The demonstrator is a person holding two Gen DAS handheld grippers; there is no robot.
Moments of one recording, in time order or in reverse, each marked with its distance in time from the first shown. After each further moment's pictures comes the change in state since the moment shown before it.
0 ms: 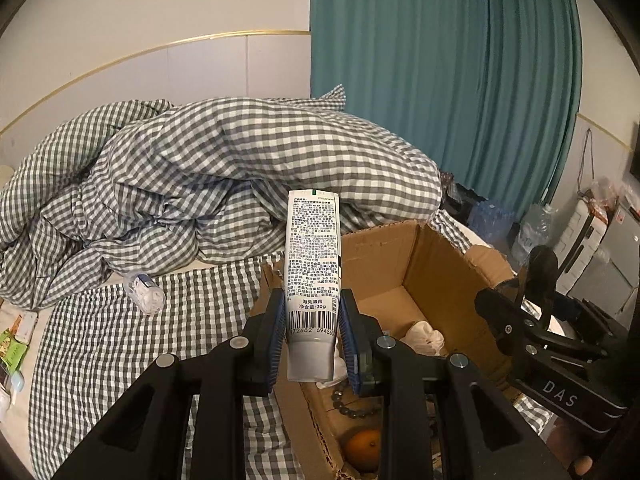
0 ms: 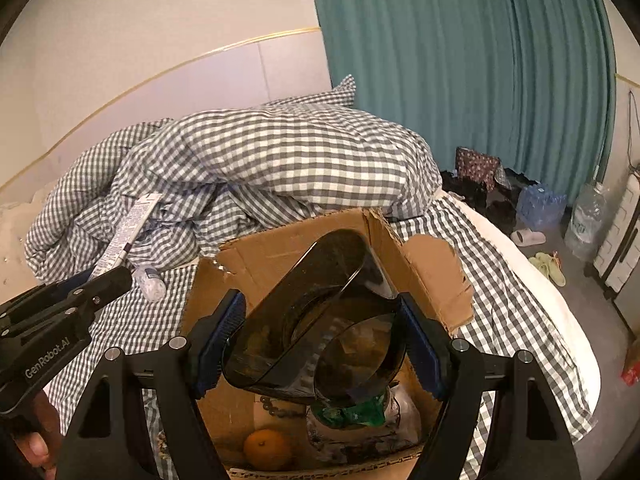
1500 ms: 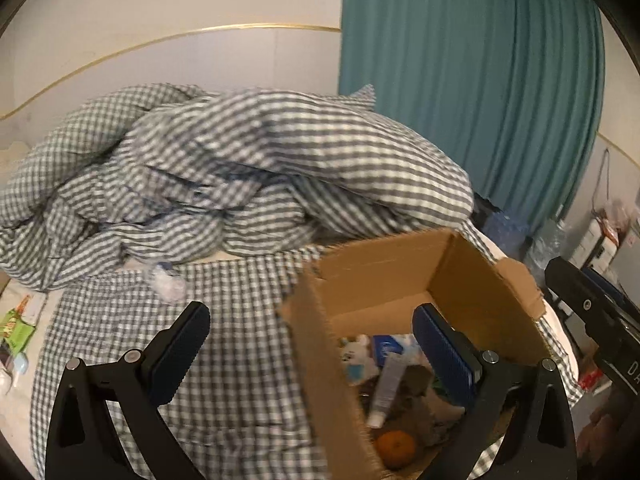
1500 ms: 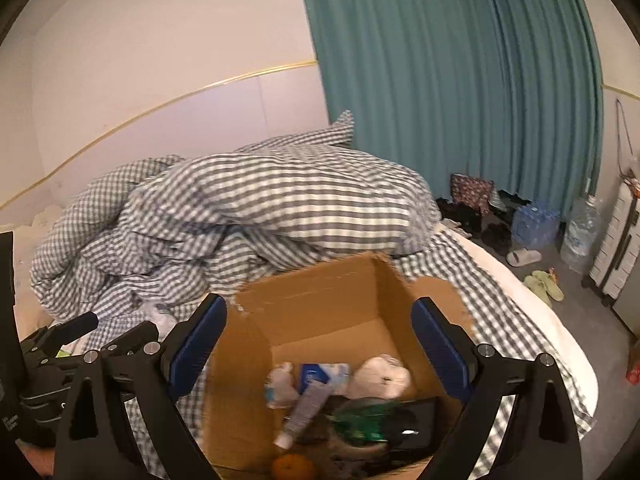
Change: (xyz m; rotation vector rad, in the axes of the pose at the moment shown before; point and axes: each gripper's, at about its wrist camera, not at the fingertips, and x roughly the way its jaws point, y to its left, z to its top) left arm -0.006 0.050 0.003 -0.075 0.008 0.054; right arm -0.028 0.031 0.022 0.005 -0.120 0.001
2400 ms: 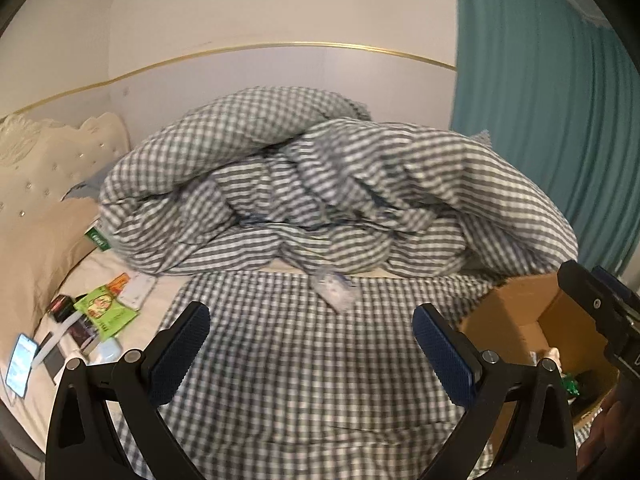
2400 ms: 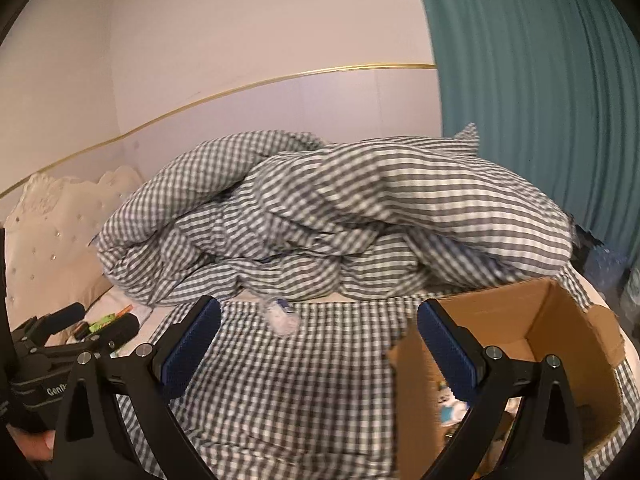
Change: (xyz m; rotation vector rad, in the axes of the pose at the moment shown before) left arm -0.064 0.230 -0.019 -0.168 -0.067 0.232; right arm 0.022 0.219 -0.012 -0.173 0.014 0.240
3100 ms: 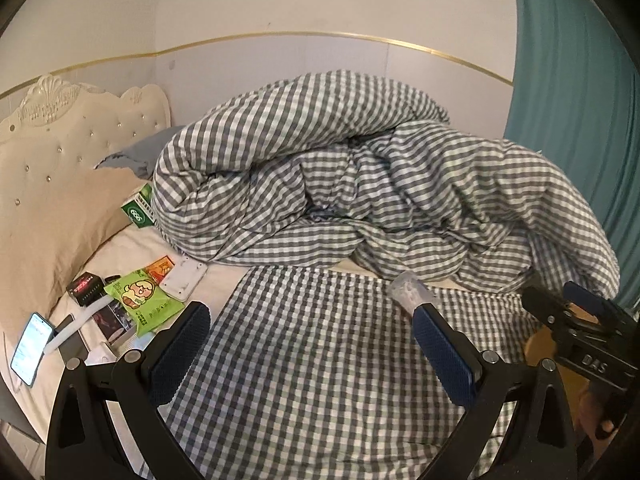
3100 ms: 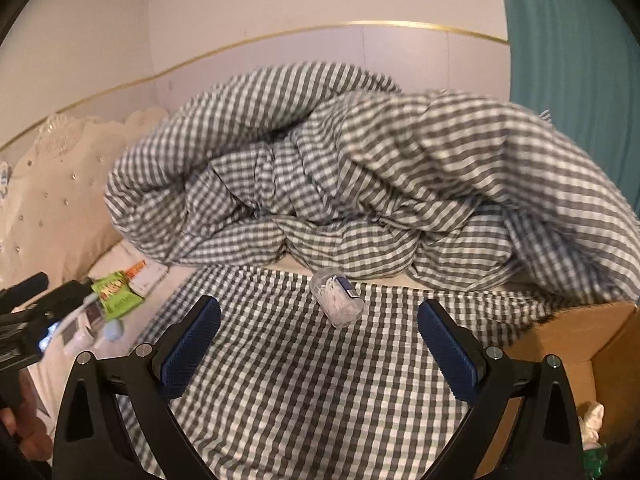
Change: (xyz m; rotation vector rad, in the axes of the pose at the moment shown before) left arm 0.044 0.113 0.000 -0.103 0.025 0.093; right arm 0.129 0.081 -0.013 -0.126 0.161 0.099
